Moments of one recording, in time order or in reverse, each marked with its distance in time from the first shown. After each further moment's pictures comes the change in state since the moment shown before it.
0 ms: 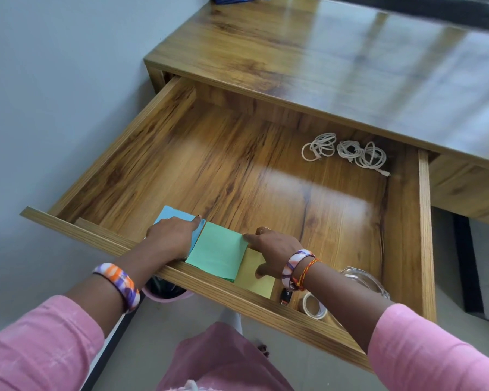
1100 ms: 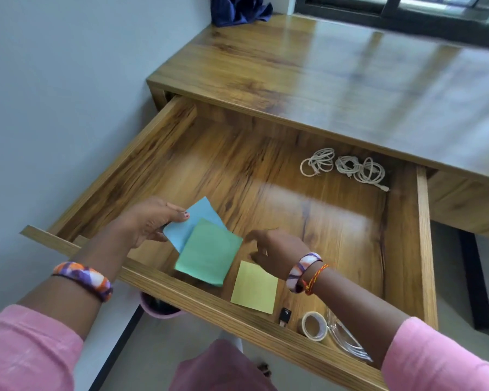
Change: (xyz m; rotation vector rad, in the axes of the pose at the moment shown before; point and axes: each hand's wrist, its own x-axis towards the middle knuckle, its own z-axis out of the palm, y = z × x) left_hand 0.005 -0.039 -0.047 -1.333 -0.038 -0.125; right_hand -0.002 0.007 -0.027 0.155 0.183 0.026
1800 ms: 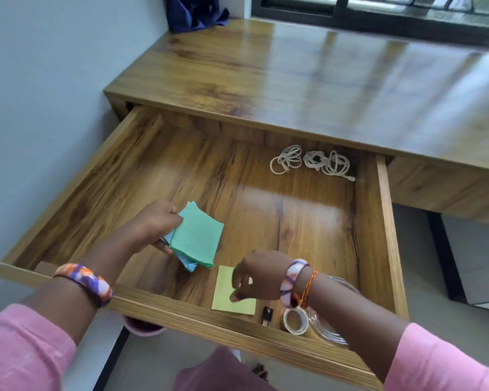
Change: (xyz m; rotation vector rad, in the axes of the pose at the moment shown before) left_hand 0.008 0.026 0.041 0.292 -0.027 0.150; right_hand -0.030 0.001 -0.003 -0.055 -0.232 -0.115
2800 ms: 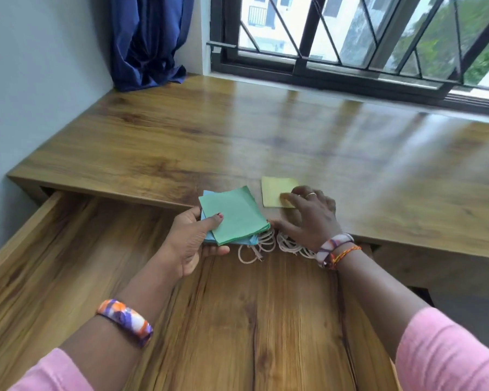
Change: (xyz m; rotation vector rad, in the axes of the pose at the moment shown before) left_hand 0.119 0.174 0.038 -0.926 -0.140 0.237; right_hand 0.051 0.216 -0.158 -0.081 0.748 0.497
